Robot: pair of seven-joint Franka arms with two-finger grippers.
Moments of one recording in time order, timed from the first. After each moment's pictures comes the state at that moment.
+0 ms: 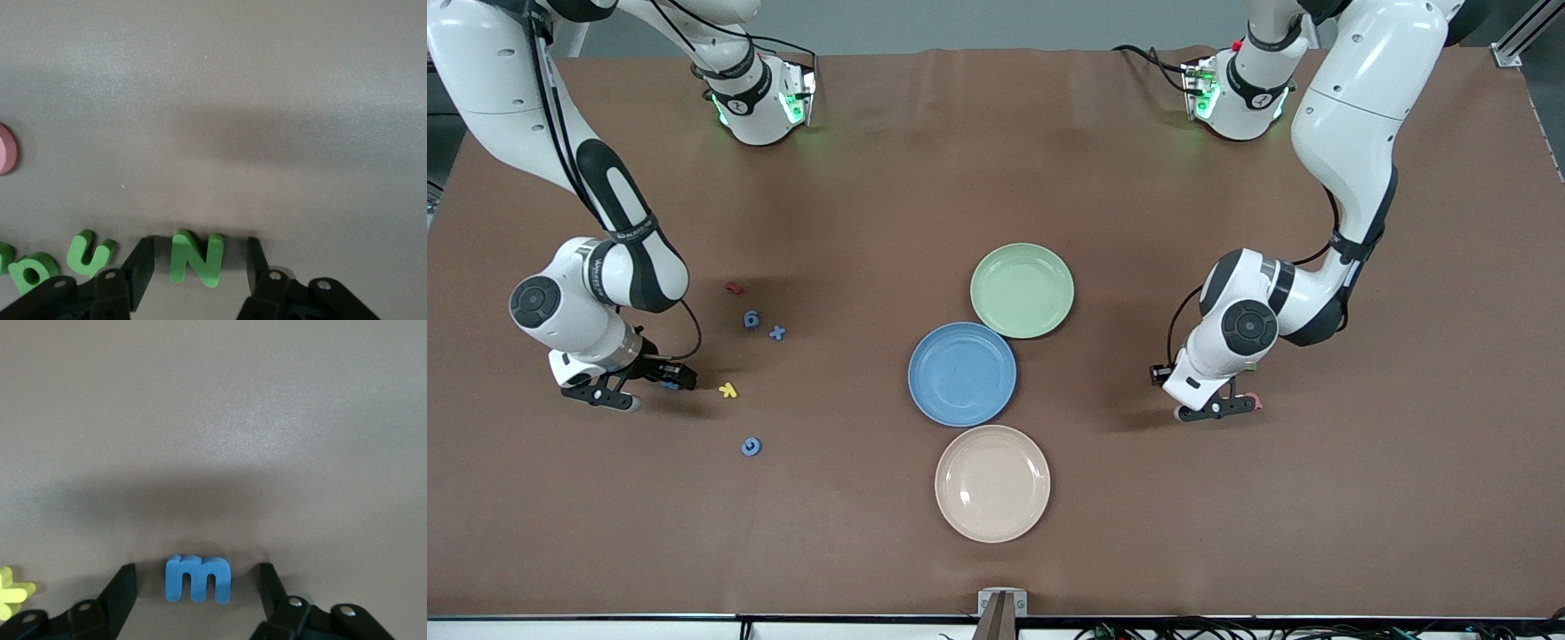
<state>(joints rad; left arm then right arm) -0.15 0.66 -0.19 -1.82 0.17 2.40 -0.57 -0.12 0.55 -0.04 -2.06 0.01 2.70 0.05</state>
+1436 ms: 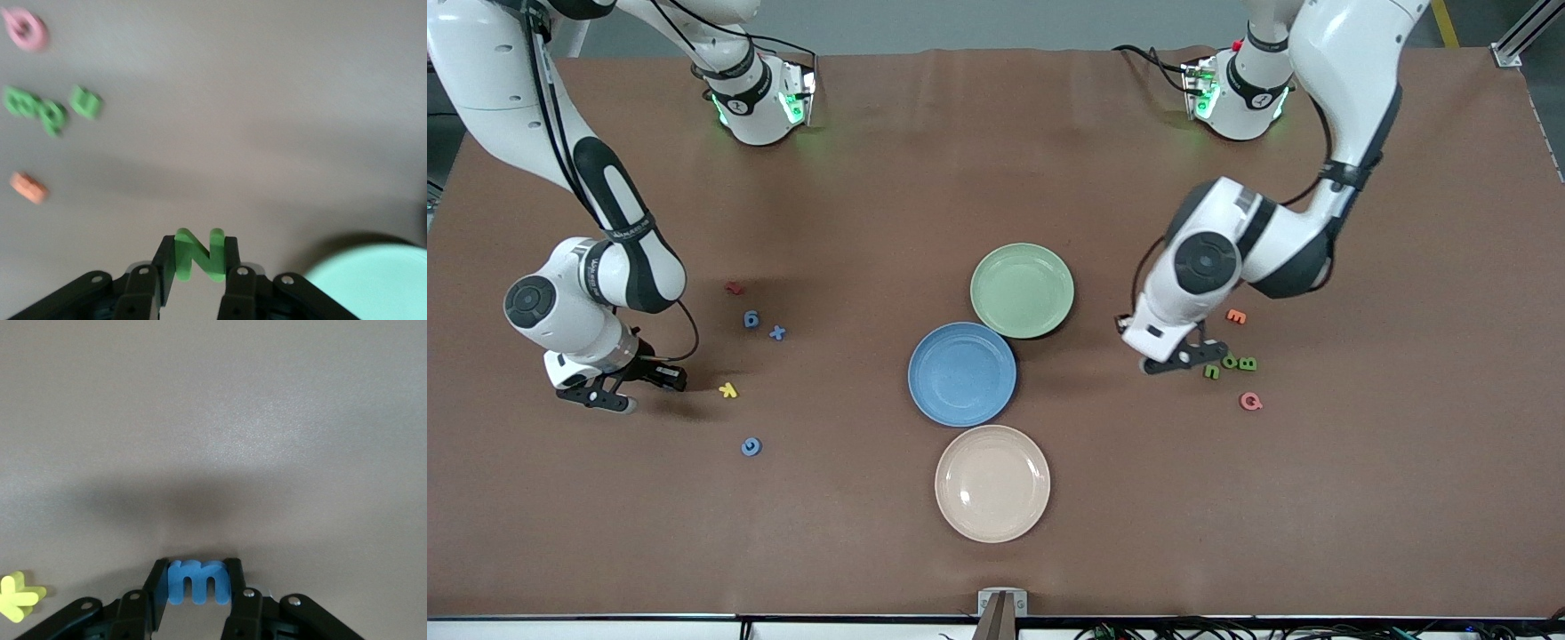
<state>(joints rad) -0.16 0.45 -0.43 -1.82 0.17 2.10 -0.89 -0.12 0.55 -0.04 -2.05 0.01 2.69 0.05</state>
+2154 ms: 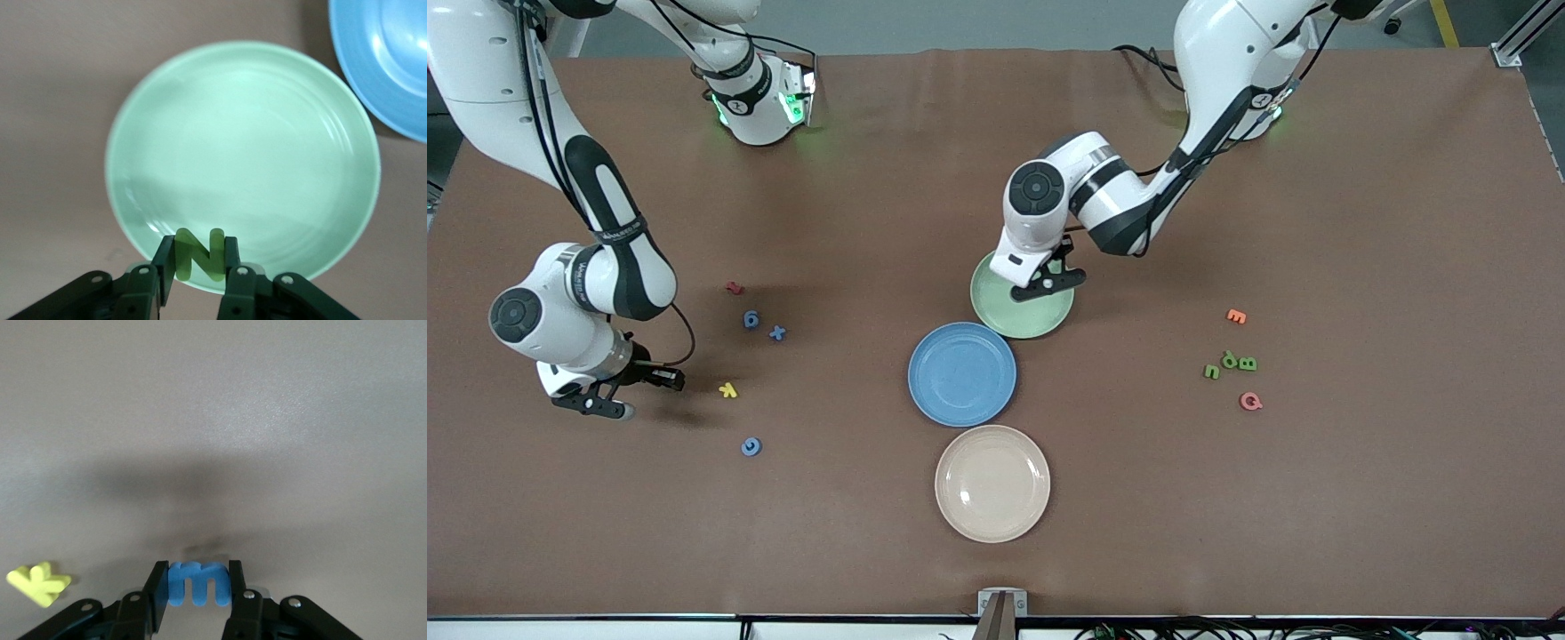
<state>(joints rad) -0.43 0.59 -0.47 -1.81 0.17 2.23 -1.20 -0.12 0.54 -0.03 -1.96 0.01 2.50 0.05</state>
